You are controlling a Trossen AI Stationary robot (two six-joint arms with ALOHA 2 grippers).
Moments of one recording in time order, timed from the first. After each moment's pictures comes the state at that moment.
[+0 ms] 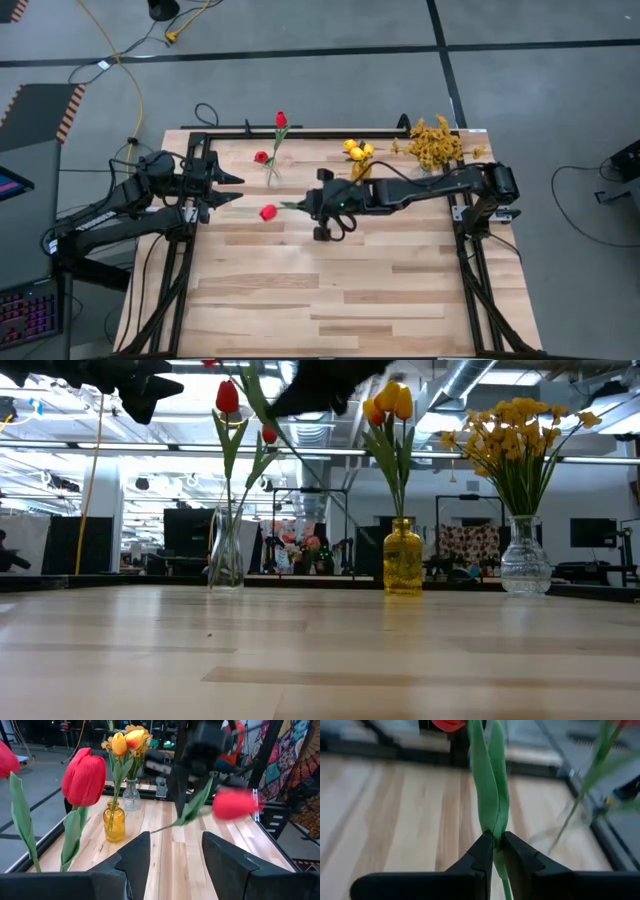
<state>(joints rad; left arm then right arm) 0.46 0.41 0.57 -0.31 0.43 -0.03 0.06 1.75 1.42 -0.18 0.21 -0.10</state>
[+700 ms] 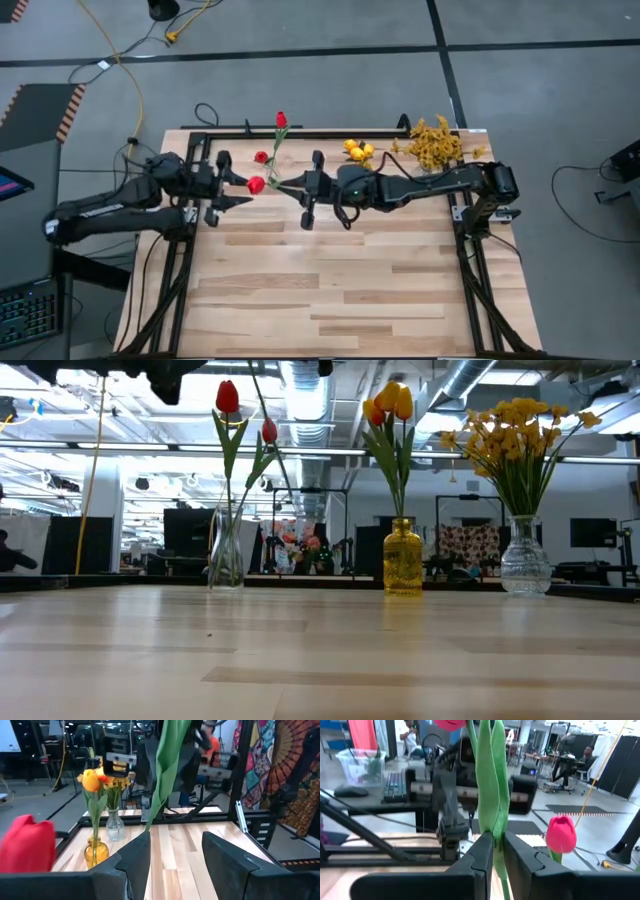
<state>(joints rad) 0.30 0.55 0.57 -0.05 0.36 0.01 0.05 1.75 1.43 0.29 0.21 -0.11</state>
